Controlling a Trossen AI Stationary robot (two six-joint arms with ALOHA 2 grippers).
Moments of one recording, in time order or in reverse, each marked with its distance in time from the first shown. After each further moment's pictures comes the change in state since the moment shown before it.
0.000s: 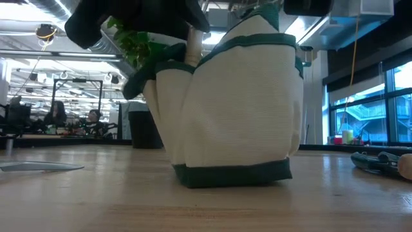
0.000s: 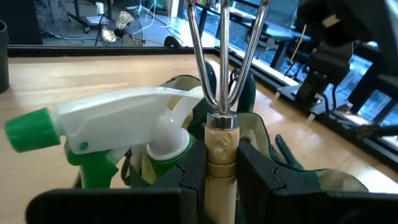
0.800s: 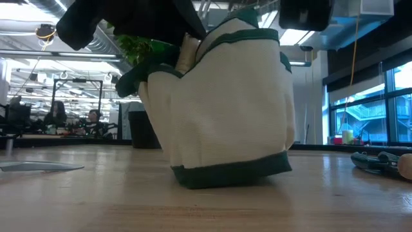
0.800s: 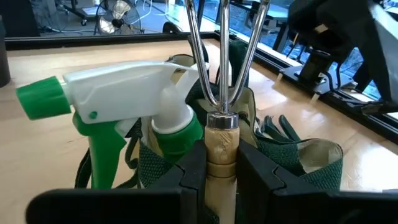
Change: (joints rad) left arm -0.017 0.005 -0.001 0.001 0.056 0.041; right arm 0.001 0.090 -0.001 0.036 -0.052 -0.007
